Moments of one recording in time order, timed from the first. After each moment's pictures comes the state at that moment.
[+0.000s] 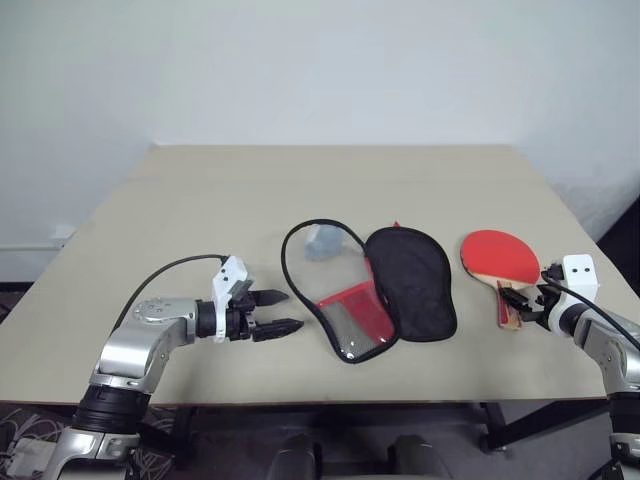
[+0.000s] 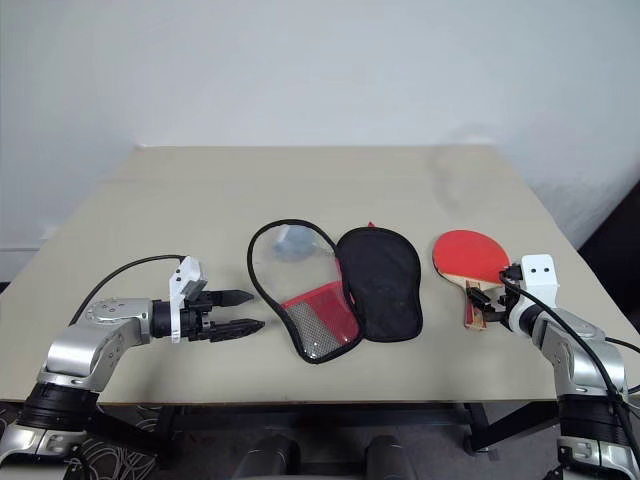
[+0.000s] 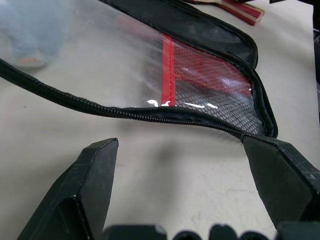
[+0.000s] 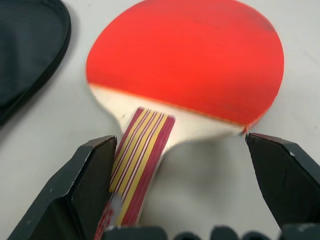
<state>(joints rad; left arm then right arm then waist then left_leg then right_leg) -0.25 0.68 -0.05 0.01 -0.43 0.57 -1.12 -0.19 -0.62 -0.28 0.12 0.32 0.71 0.48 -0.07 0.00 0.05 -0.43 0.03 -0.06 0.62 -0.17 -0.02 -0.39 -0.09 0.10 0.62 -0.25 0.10</state>
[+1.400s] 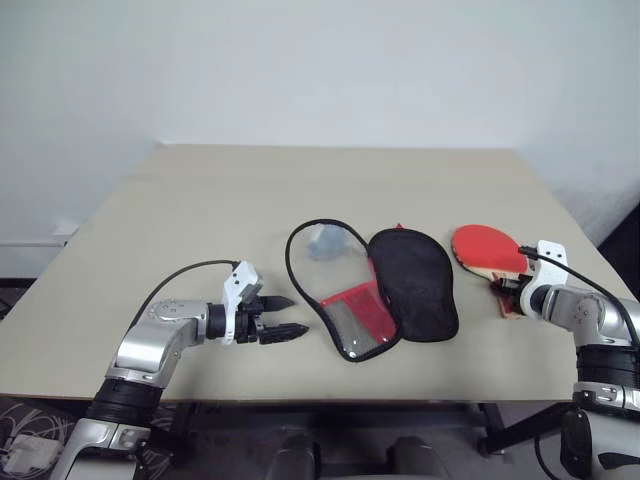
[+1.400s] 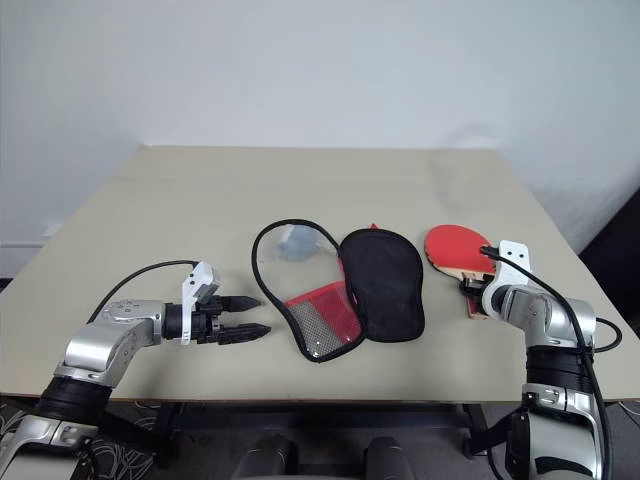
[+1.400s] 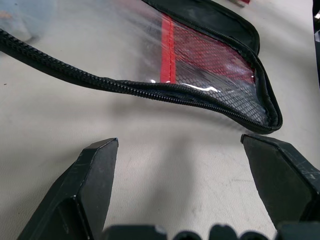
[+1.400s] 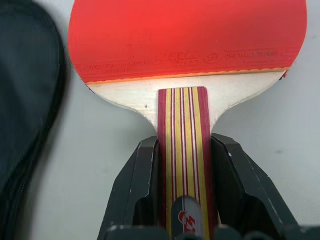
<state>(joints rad) -0.27 0.65 -0.09 0.09 -0.40 0.55 -1.13 -0.47 -0.50 -0.33 0.18 0.33 1.13 0.24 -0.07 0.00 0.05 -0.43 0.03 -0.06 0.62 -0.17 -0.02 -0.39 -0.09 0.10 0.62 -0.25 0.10</state>
